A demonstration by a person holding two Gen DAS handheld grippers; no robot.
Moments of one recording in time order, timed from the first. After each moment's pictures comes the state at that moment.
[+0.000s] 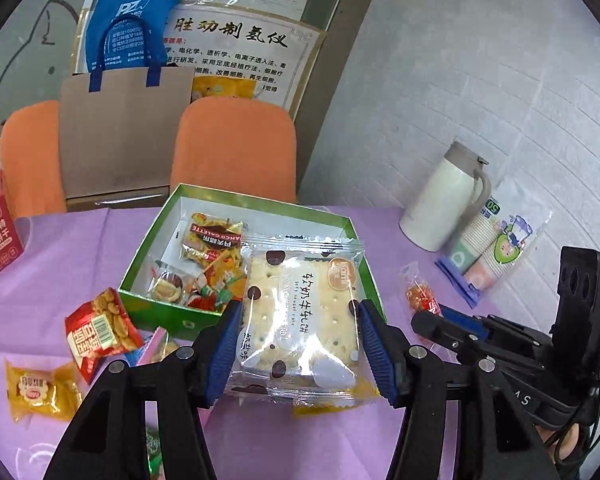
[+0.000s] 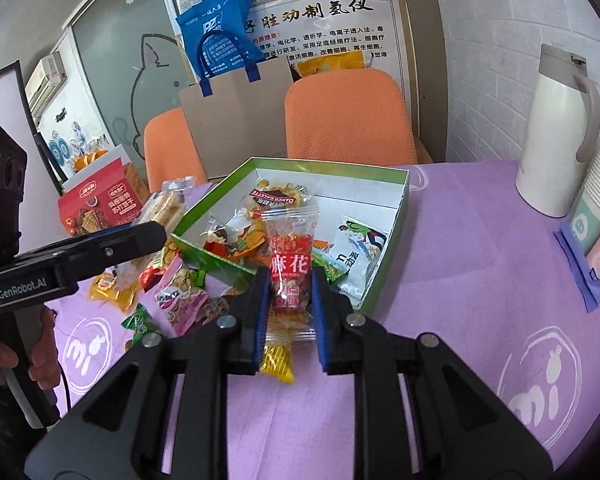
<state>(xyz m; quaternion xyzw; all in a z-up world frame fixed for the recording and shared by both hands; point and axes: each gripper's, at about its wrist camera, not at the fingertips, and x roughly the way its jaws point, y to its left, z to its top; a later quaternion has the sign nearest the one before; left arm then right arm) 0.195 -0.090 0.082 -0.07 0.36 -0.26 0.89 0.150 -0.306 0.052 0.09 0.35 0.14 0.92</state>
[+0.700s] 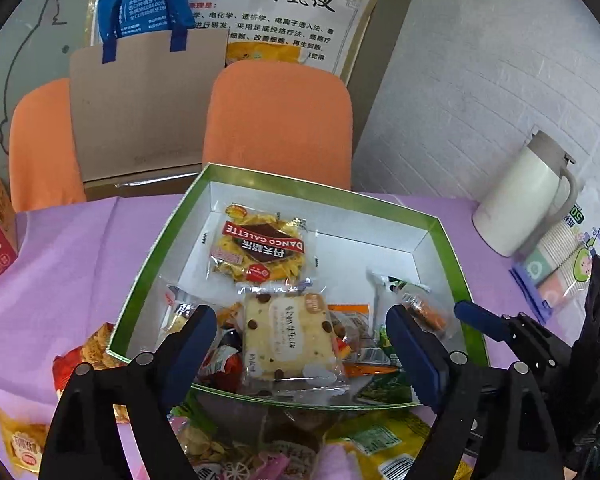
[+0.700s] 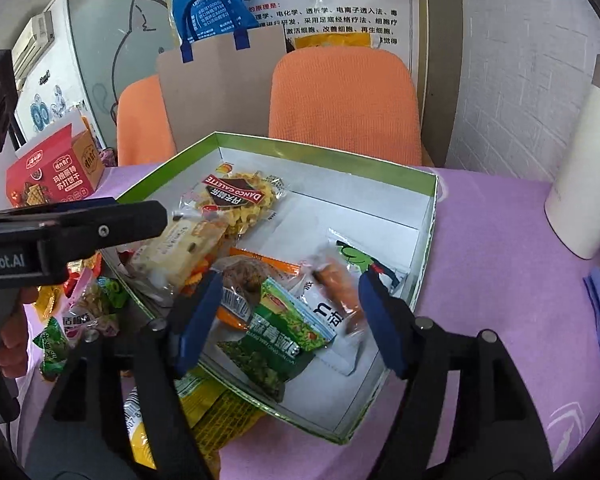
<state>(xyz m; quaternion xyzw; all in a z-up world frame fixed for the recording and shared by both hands) 0.283 -0.100 0.025 -0.04 0.41 -0.18 0.89 0.232 -0.288 -0.005 0.03 0.37 0.13 0.92</state>
